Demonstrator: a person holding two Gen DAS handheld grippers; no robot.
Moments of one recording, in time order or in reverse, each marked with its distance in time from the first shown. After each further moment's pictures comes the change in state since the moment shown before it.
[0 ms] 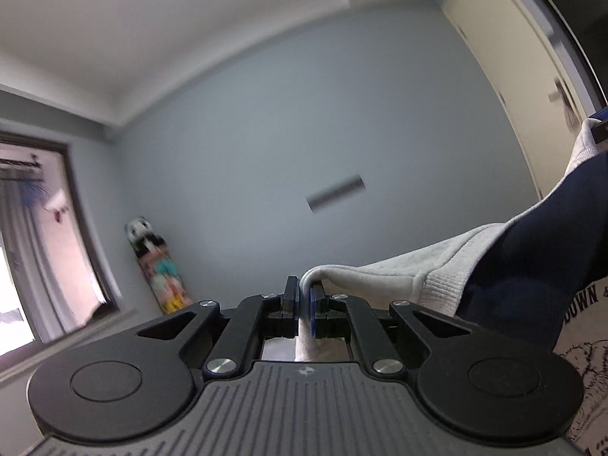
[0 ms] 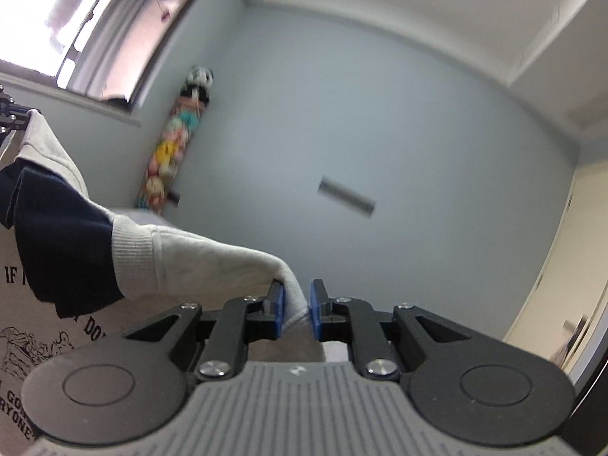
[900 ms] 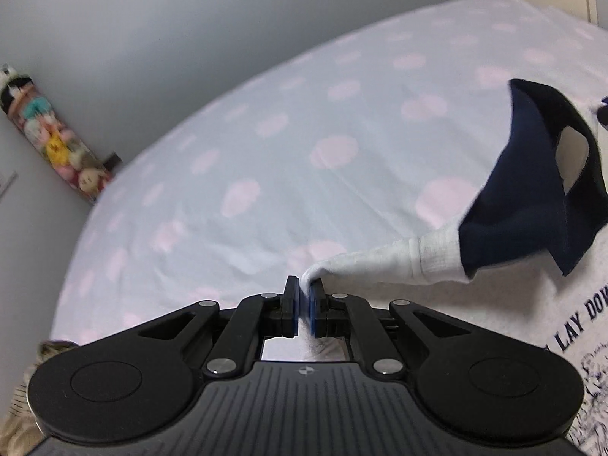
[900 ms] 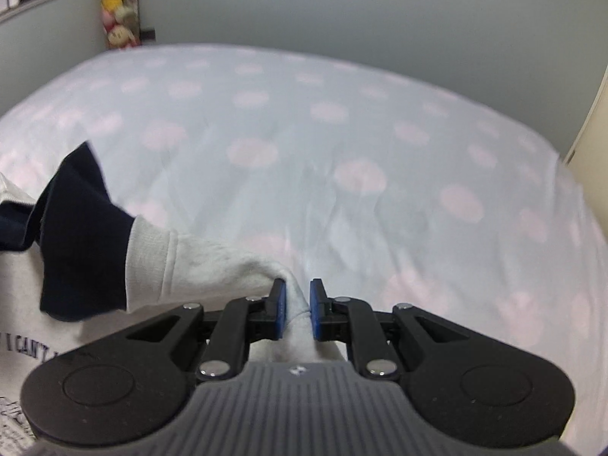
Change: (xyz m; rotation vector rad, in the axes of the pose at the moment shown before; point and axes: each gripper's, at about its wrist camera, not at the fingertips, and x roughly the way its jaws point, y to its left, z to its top) left arm 0.362 -0.102 -0.231 0.077 0.696 -0.262; right arm 0.417 0.035 -0.257 0.316 0.672 0.151
